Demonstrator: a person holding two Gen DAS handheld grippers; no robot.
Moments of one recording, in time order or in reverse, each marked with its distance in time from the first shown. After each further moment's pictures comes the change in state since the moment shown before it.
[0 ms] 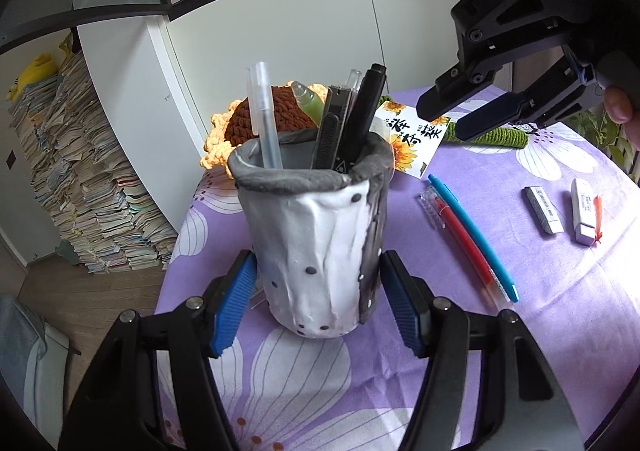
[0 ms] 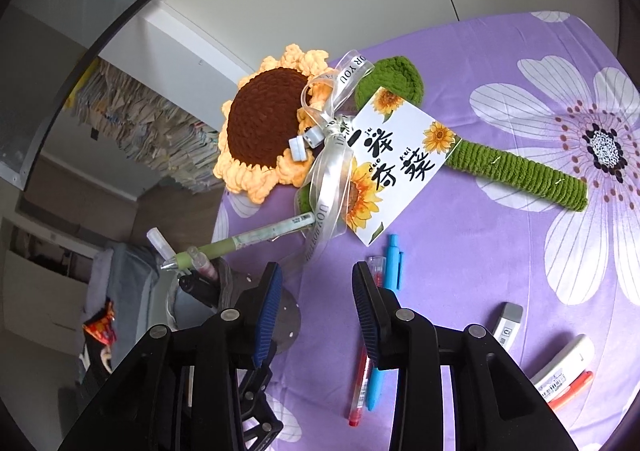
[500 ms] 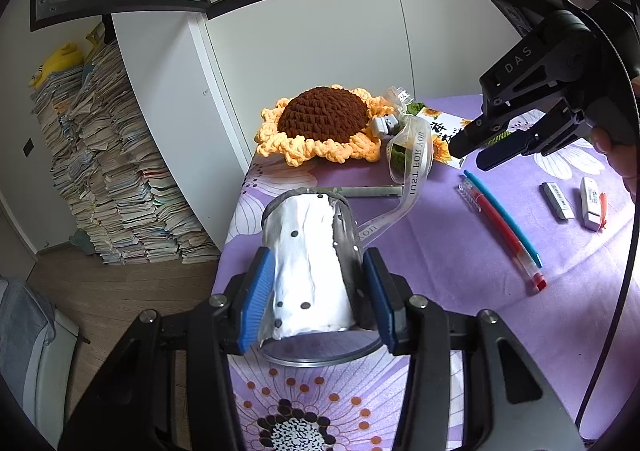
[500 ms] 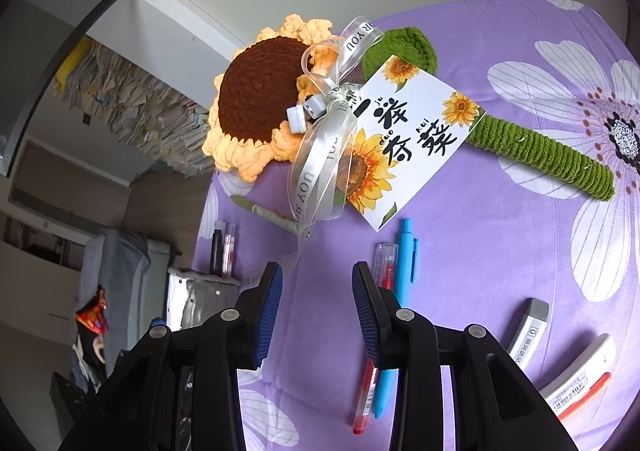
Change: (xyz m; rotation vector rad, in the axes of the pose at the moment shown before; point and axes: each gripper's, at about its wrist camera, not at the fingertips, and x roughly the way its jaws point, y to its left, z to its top) left arm -0.025 0.042 -0.018 -0.044 -0.020 0.039; right arm 0.031 0.007 -0.008 -0.020 0.065 -0.026
